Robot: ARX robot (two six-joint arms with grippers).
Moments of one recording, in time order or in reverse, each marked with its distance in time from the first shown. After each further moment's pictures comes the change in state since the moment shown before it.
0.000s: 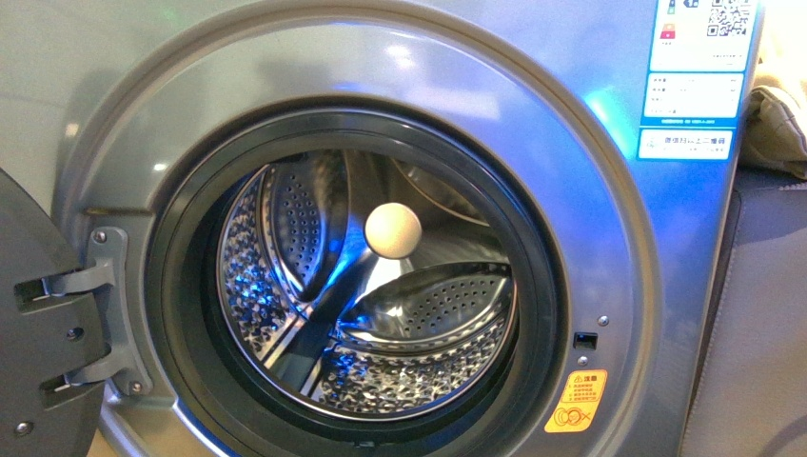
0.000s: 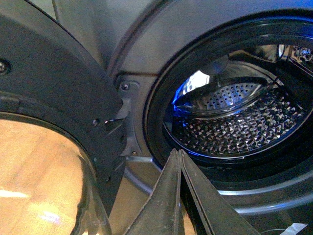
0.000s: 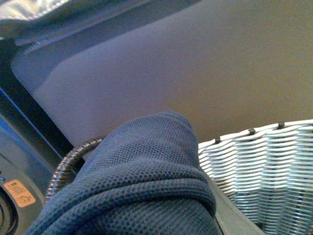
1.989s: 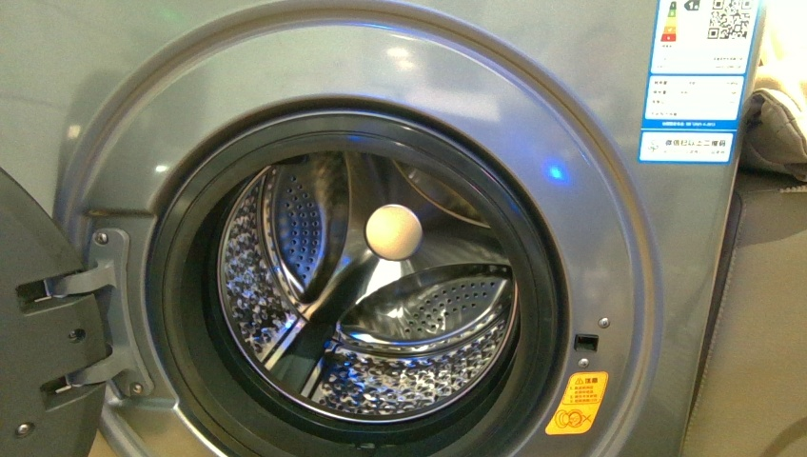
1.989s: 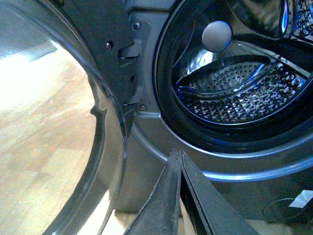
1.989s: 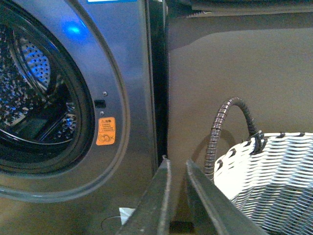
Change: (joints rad) left arm 0.120 -0.570 -0.394 -0.166 0.118 0.003; right arm 0.834 -1.214 -0.238 -0.928 0.751 -0.254
